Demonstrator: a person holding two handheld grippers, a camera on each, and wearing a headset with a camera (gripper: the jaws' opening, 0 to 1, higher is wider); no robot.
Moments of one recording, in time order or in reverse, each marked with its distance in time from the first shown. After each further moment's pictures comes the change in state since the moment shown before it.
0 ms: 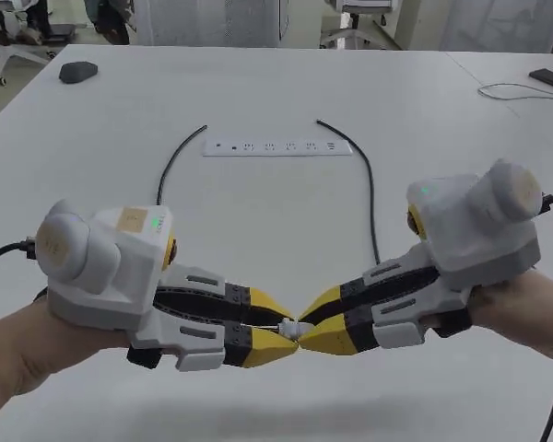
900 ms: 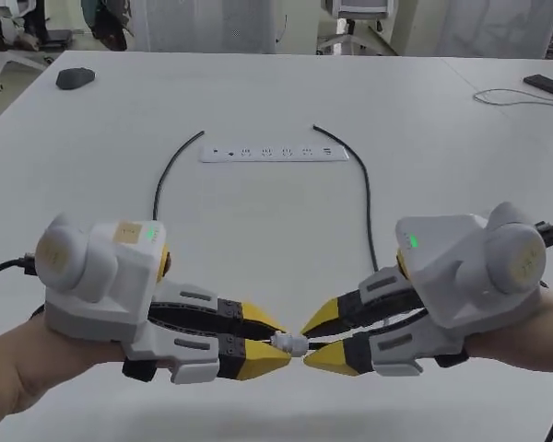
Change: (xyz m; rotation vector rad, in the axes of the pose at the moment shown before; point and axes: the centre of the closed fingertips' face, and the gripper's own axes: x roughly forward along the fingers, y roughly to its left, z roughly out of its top) left arm 0.001 0.002 -0.009 -0.058 -0.005 0.013; right arm 0.000 -0.009 -0.026 -0.276 0.167 -0.089
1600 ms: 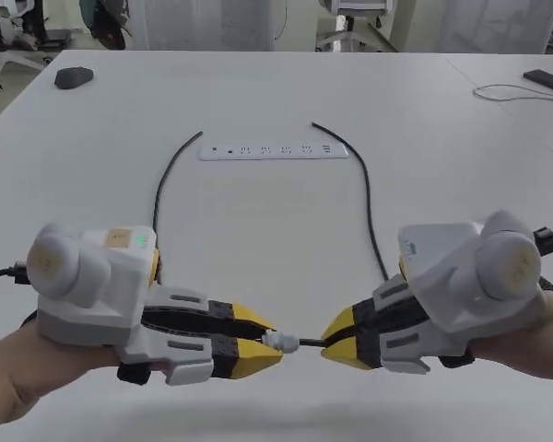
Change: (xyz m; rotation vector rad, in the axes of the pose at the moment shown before) left arm -0.007 0.007 -0.008 -0.033 0.000 0.052; right arm -0.008 -0.010 -0.029 0.065 0.087 -0.078
